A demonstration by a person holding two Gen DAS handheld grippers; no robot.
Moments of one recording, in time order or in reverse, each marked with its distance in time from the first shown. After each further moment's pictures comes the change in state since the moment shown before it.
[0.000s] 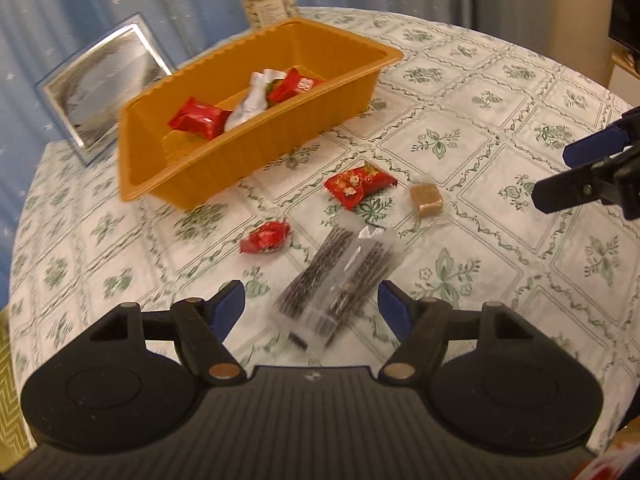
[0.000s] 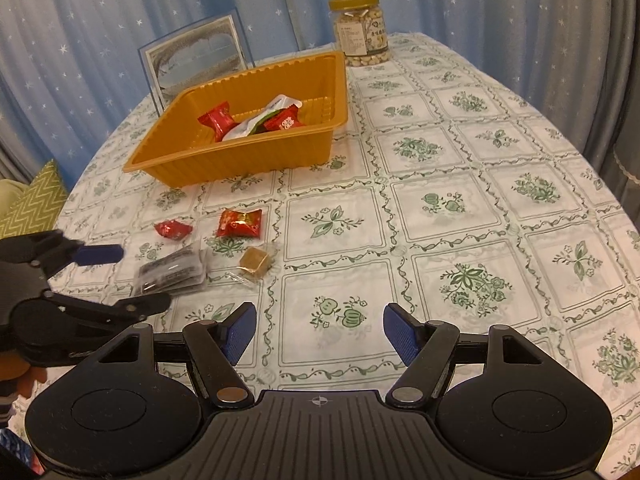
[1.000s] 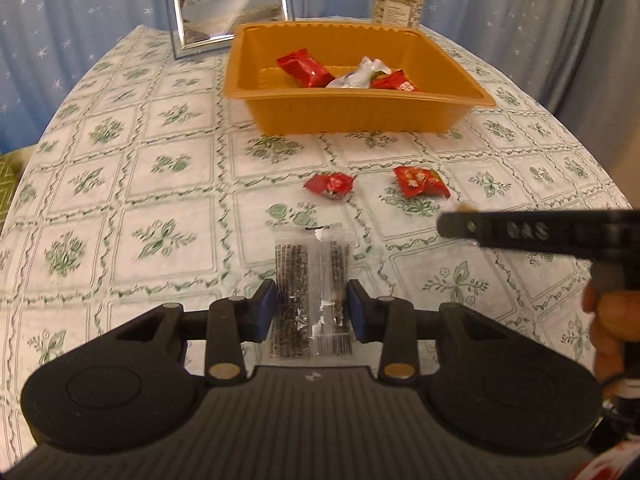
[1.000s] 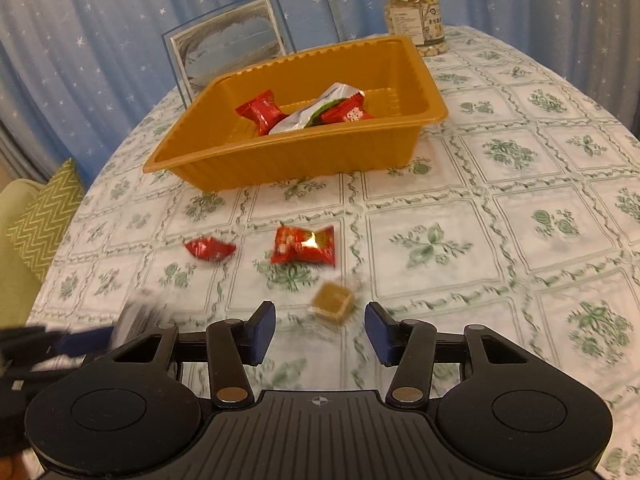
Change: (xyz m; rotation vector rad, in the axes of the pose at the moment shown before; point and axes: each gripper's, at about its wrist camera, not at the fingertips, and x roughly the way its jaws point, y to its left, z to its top) left arm -0.036 0.030 -0.041 -0.489 0.016 0.044; right arm 0.073 0.051 0.017 -0.030 -0.028 0.063
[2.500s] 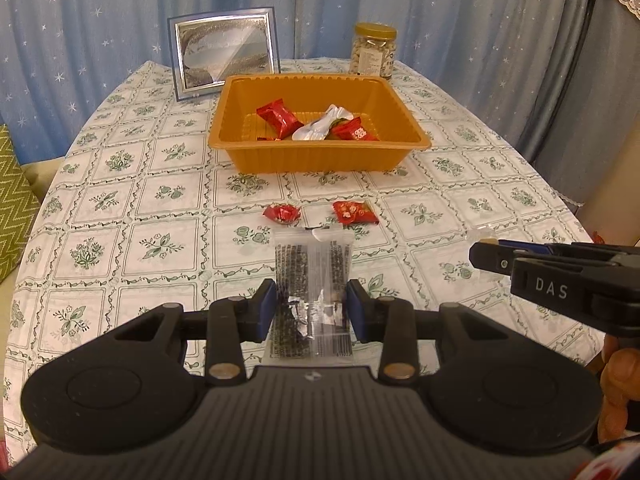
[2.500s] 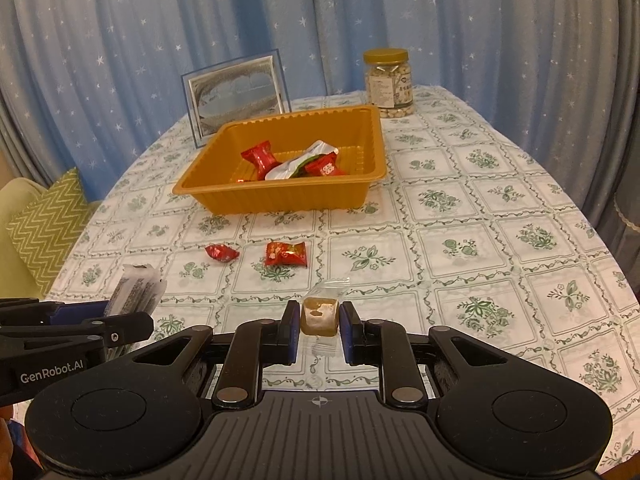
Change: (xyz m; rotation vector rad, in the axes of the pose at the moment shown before) left arm -0.085 -0.053 -0.001 -0.024 -0.087 0.003; right arm -0.123 0.000 -0.027 -0.064 -0.108 -0.065
